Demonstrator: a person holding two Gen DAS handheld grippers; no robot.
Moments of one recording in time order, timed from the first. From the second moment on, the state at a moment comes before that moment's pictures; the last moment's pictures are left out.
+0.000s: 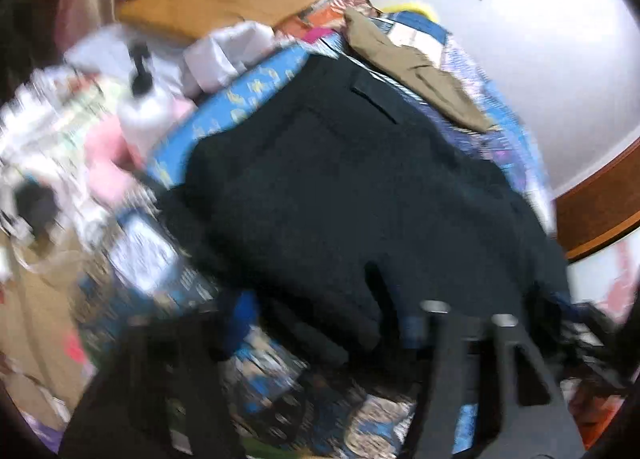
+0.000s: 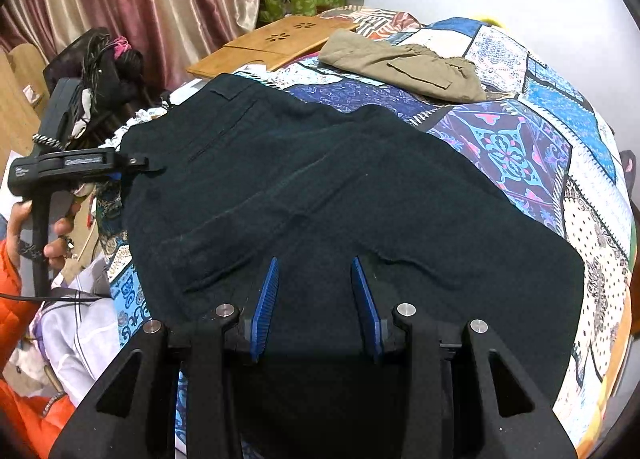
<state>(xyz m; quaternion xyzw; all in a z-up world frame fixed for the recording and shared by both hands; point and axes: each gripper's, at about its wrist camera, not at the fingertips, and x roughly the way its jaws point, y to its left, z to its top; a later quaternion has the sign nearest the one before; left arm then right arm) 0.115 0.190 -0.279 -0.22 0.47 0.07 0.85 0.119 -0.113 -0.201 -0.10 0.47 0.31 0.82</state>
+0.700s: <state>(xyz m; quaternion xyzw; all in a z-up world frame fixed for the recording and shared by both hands) 0.139 0.063 -0.115 0.00 0.30 -0.06 0.95 0.092 -0.216 -0.171 -0.01 0.47 0.19 0.86</state>
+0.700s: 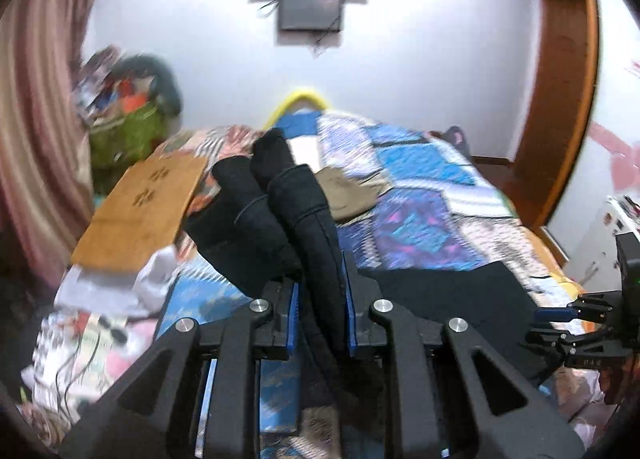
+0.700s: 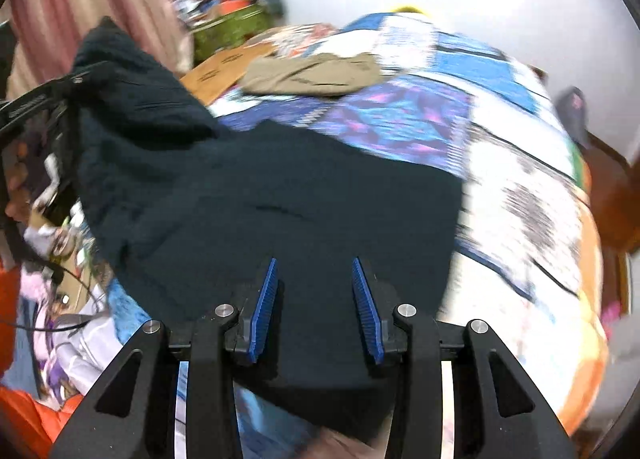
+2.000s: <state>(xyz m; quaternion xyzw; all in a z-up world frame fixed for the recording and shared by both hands) 0.109 -0.166 -0.198 0.07 0.43 -0.33 0.84 0.040 -0.324 -0.166 0.08 0.45 0.08 0.89</state>
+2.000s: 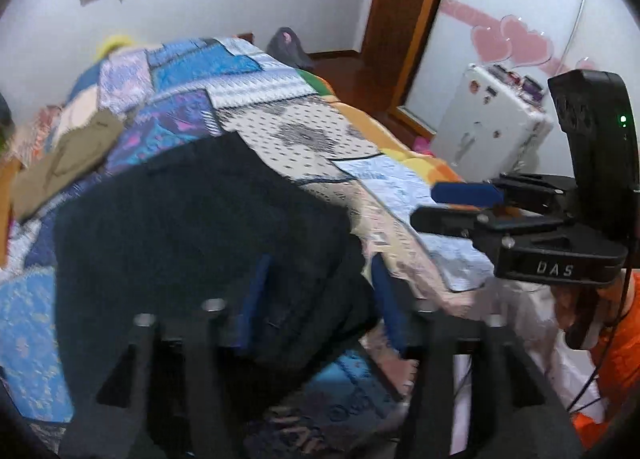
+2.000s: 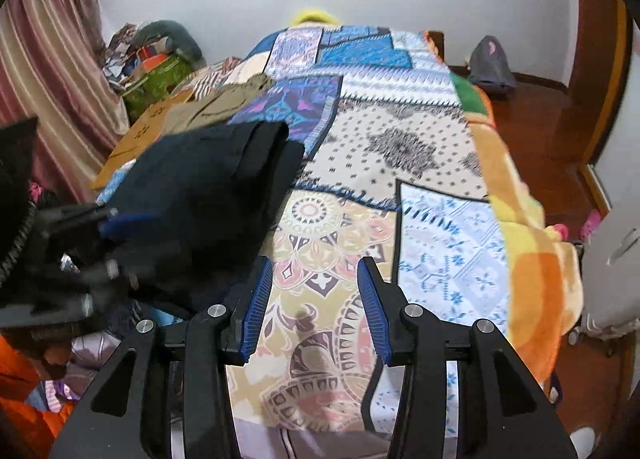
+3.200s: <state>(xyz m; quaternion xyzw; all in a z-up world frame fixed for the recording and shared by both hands) 0.112 -0.003 -0.202 0.09 0.42 -0.14 0.89 0.052 -0.252 -0.170 0.08 0.44 0.17 0.88</state>
